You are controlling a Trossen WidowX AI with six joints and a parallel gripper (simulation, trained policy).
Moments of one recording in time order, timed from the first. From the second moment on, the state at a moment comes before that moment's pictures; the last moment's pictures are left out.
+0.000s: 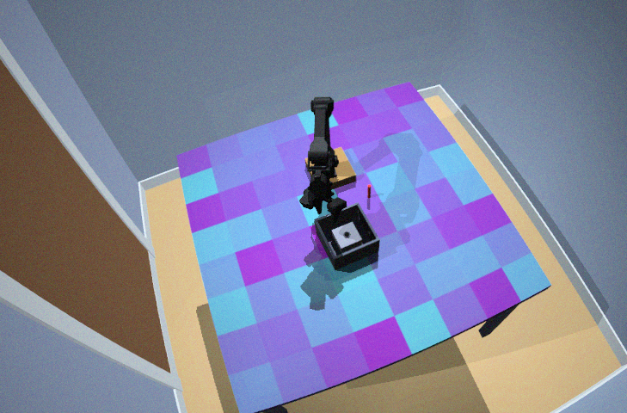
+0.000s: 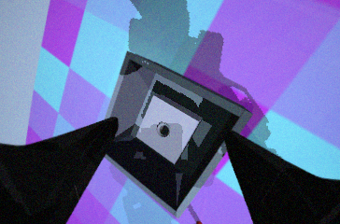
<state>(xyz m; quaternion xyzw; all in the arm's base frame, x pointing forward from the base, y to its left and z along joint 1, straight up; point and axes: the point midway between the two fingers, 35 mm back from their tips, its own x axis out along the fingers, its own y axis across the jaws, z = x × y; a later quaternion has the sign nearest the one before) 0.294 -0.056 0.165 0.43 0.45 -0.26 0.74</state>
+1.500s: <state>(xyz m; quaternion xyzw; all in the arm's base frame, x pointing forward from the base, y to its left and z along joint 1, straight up) 0.145 0.143 0.087 0.24 0.66 -0.29 0.65</state>
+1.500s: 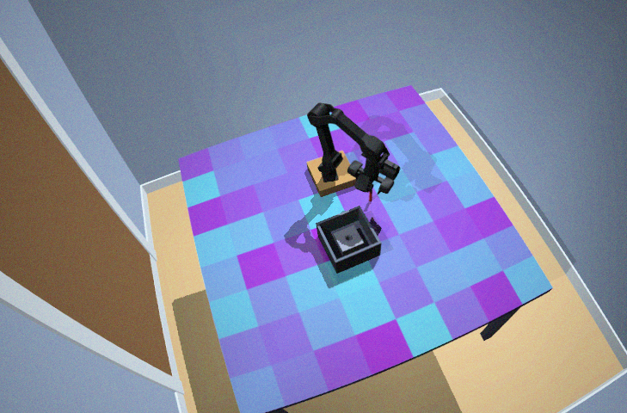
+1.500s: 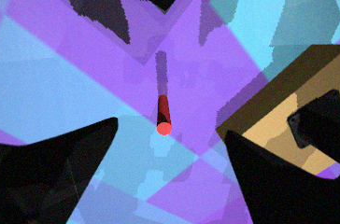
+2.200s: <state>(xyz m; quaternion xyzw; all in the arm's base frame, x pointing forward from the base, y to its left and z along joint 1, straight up) 0.145 0.154 0.006 0.22 0.66 -0.26 0.67</state>
